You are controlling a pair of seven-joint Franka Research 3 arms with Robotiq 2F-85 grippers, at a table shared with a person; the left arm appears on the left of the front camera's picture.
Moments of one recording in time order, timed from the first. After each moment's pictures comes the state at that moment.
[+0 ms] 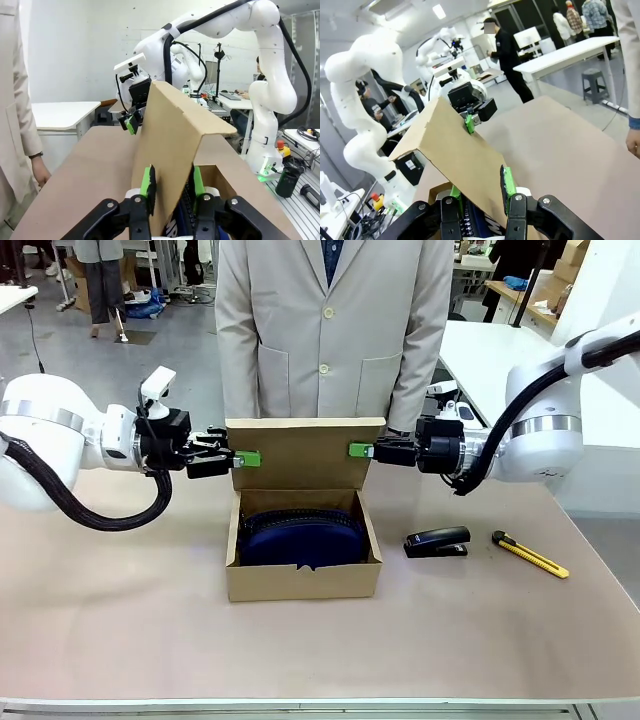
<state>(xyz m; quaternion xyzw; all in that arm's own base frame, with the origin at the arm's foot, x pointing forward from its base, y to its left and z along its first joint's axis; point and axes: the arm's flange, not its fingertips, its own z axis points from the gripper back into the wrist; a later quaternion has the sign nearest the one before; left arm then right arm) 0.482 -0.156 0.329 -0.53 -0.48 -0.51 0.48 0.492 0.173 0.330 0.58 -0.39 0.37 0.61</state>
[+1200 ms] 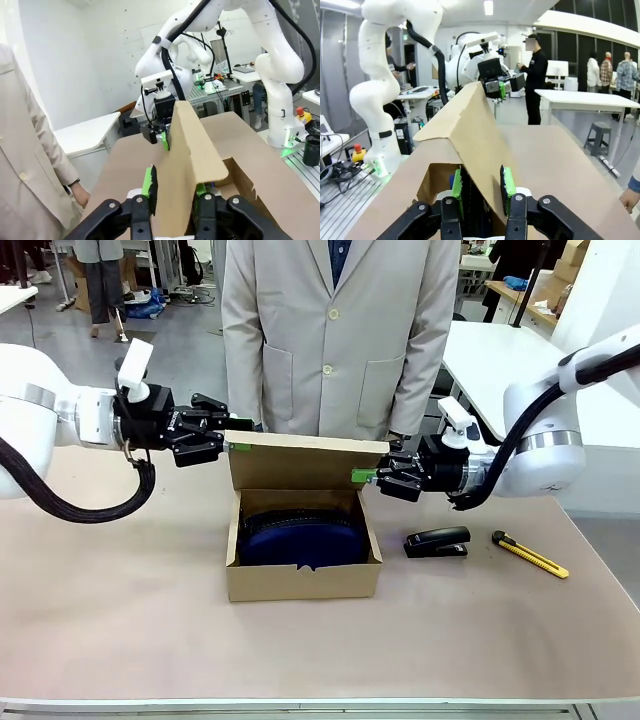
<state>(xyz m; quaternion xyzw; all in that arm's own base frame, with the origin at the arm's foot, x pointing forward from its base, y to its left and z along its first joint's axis) 0.464 -0.143 0.380 -0.43 -0.55 -0.58 0.43 0.467 0.174 0.310 0.53 -0.49 0.51 0.47</state>
